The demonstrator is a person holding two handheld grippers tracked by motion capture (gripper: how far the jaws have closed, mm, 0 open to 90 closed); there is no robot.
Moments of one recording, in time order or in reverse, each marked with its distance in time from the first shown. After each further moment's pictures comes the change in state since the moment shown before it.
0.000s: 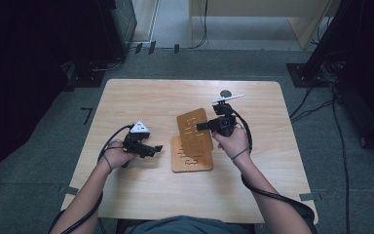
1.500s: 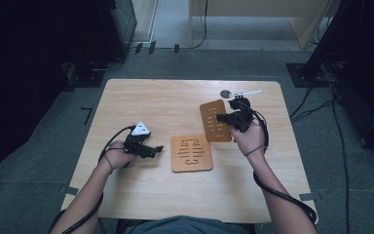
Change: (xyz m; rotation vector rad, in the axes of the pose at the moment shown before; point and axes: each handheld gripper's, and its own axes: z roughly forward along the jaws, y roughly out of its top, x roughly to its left) left arm -0.002 -0.003 0.004 -0.026 0.013 0.055; right arm -0.023 0.003 -0.039 -0.129 -0.247 -0.064
